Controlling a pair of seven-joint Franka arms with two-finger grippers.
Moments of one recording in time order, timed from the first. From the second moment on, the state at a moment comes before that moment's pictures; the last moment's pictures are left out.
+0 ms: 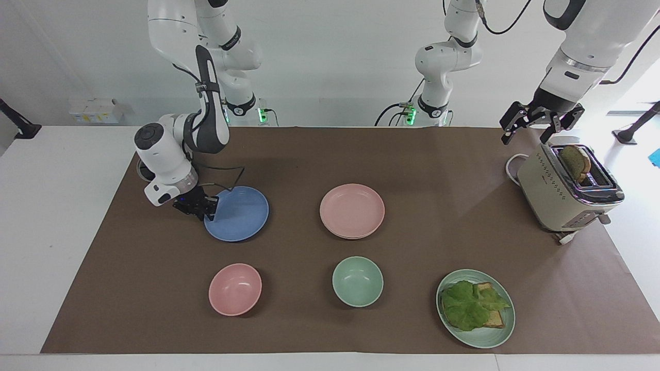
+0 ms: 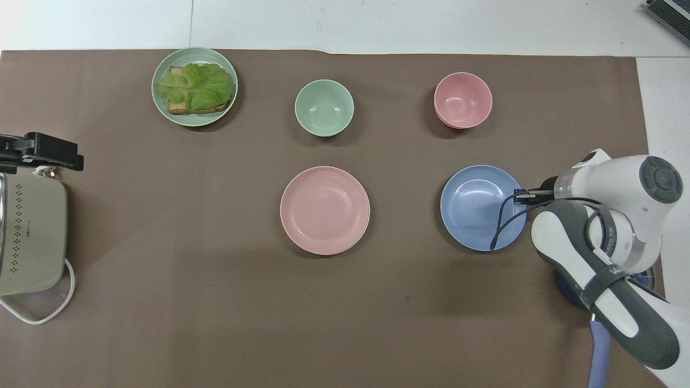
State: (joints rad) left arm 0.19 0.01 -0.26 -1.50 -0.03 1.55 -0.05; right arm -0.11 0.20 0.05 -2.18 0.14 2.43 -0.11
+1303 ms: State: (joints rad) left arm 0.00 0.01 -0.02 -1.50 -0.03 1.54 -0.05; right arm 0.23 0.06 0.07 -2.14 0.34 2.33 0.14
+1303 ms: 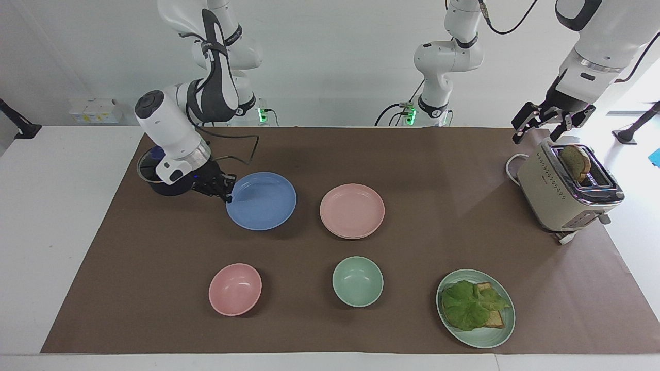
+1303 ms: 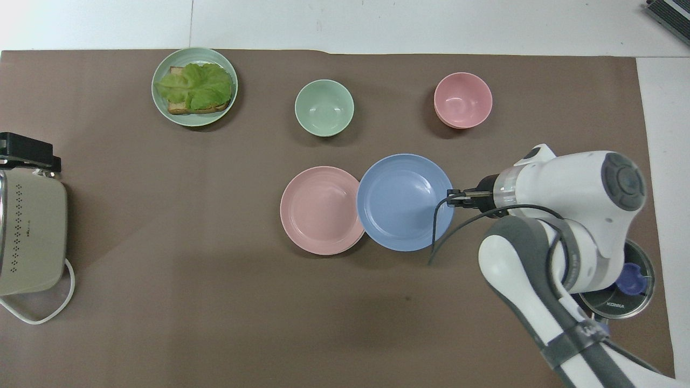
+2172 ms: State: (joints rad) left arm 0.00 0.01 -0.02 -1.50 -0.03 1.54 -0.05; right arm 0.46 0.19 0.07 -2.08 0.30 2.44 0.34
